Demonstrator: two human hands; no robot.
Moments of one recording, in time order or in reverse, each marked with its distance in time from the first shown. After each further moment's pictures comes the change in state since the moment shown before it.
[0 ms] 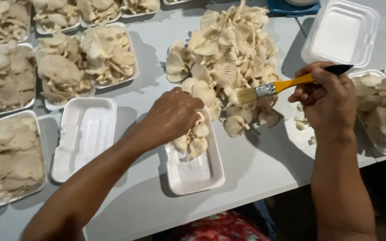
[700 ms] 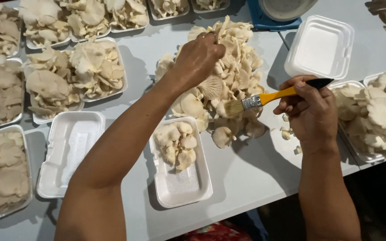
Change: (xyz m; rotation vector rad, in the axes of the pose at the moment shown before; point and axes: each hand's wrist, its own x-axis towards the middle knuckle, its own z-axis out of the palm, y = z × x) left_hand 0.160 -0.009 -0.009 -0.421 0.168 -0.284; right_hand -0.002 -0.004 -0.001 0.040 -0.023 -0.026
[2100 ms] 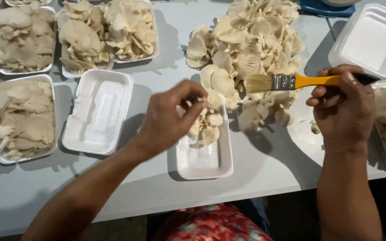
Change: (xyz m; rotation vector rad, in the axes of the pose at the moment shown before) left_hand -0.223 -0.021 -0.033 -0.179 0.253 0.253; right_hand -0.009 0.012 -0.001 0.125 -0.143 0.035
